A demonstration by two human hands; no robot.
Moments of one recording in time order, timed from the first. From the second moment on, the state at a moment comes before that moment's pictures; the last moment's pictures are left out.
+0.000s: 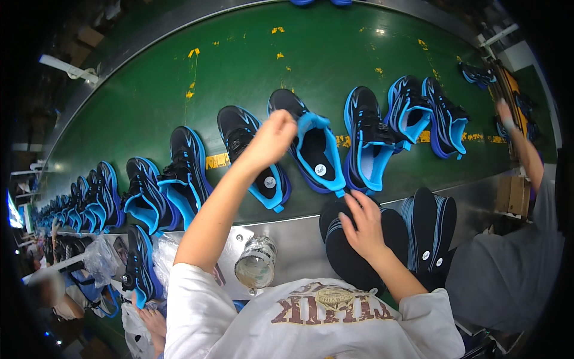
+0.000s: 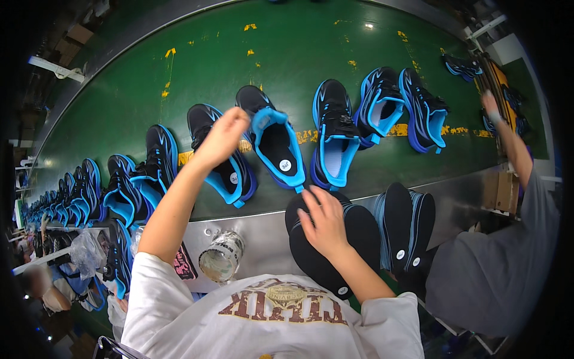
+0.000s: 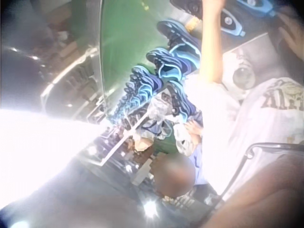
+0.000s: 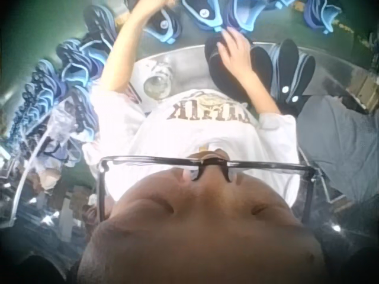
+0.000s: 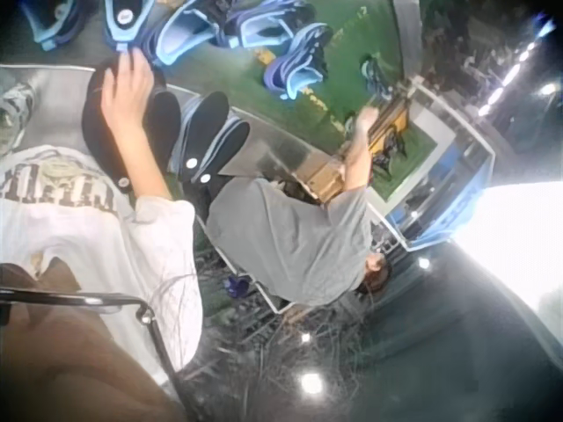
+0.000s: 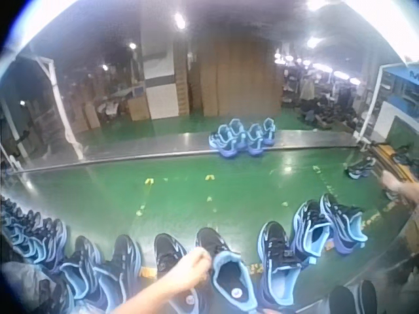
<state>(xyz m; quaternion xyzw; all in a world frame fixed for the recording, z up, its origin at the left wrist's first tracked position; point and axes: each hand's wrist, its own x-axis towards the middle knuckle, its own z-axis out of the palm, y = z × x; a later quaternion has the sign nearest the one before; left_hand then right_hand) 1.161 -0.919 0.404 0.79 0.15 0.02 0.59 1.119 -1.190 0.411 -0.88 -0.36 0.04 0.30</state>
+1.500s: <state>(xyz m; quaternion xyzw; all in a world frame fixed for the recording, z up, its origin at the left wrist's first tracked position) 1.263 -1.012 0.400 0.85 0.09 -0.09 0.50 1.239 -1.184 0.392 -0.92 -0.38 0.05 0.07</state>
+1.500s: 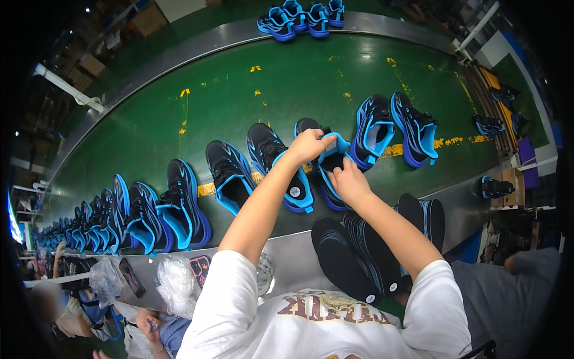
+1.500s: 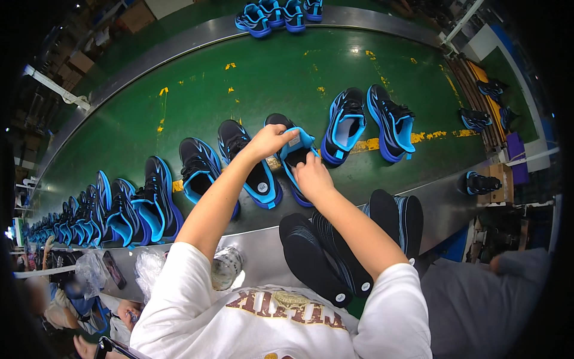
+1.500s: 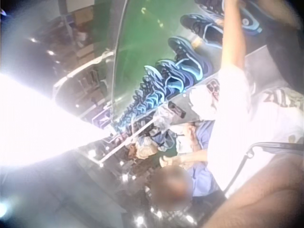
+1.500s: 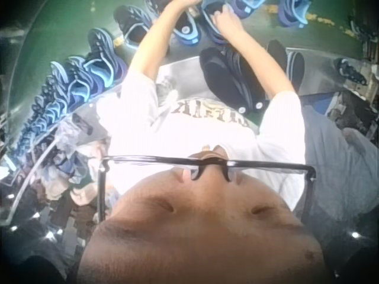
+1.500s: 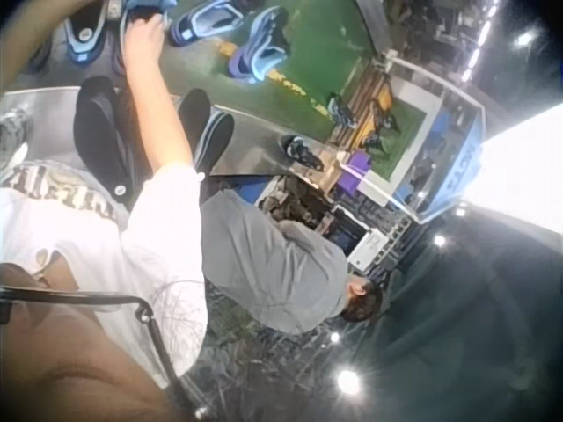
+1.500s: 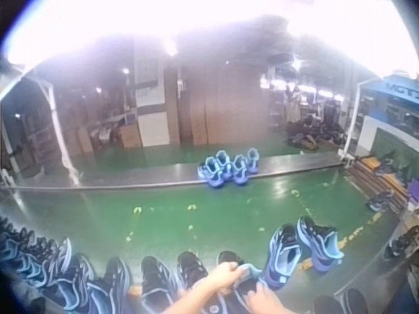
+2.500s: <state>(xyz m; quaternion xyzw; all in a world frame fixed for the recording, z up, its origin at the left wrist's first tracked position) 1.257 -1.022 0.383 0.86 0.14 -0.08 0.49 1.278 -1.163 0.392 -0.87 -0.42 0.26 -0.03</state>
